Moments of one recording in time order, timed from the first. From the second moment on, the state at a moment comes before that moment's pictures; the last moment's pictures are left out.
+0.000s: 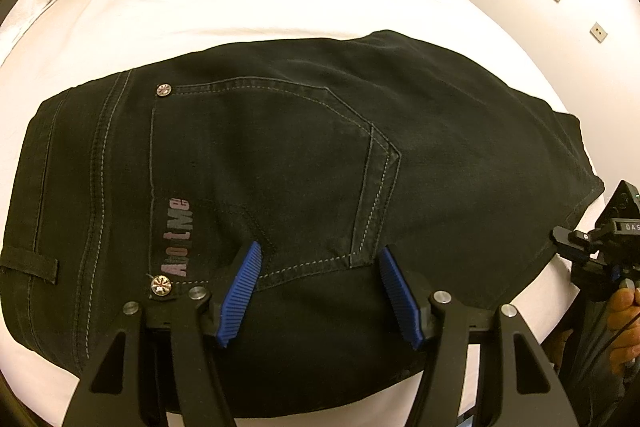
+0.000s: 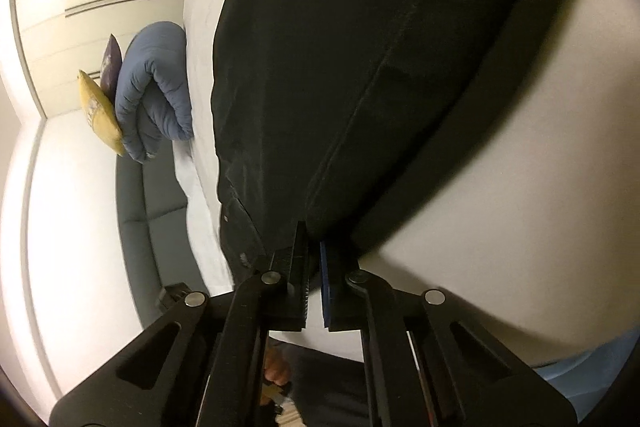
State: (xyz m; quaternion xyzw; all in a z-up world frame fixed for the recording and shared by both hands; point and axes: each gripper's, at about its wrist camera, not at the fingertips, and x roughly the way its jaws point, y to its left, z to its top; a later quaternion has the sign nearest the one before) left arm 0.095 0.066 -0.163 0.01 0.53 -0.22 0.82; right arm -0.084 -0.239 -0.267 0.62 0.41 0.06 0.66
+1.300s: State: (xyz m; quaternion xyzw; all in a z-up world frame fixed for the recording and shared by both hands) left arm 0.089 0.005 -0.164 0.04 0.50 -0.22 0.83; right arm -0.068 -0.331 -0.262 0.57 0.34 0.01 0.74
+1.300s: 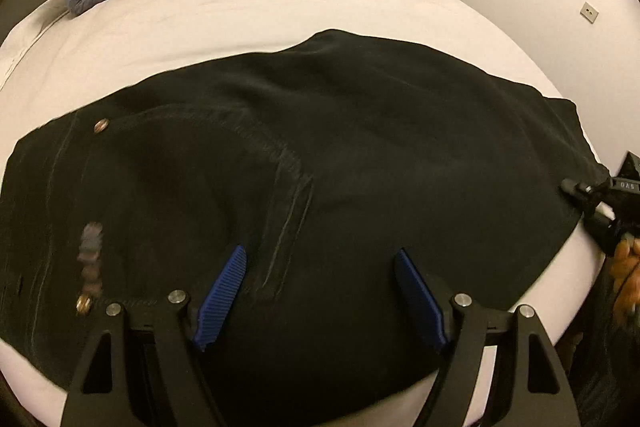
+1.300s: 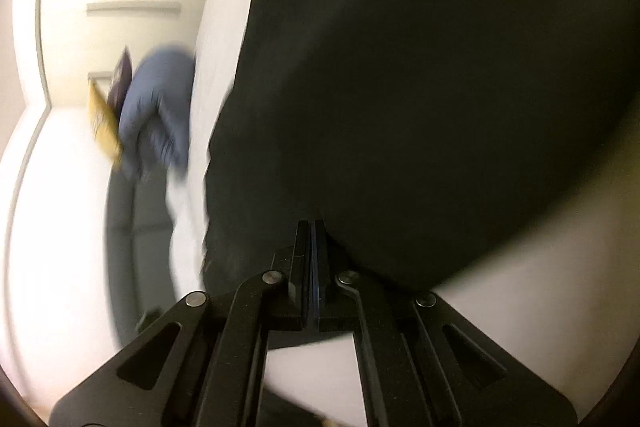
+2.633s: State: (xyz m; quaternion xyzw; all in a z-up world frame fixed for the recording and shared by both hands) left arm 0.139 0.079 -0.153 -0.01 0.49 -0.10 0.87; right arm 0.144 -0.250 -0.220 0.50 0.32 0.07 0.80
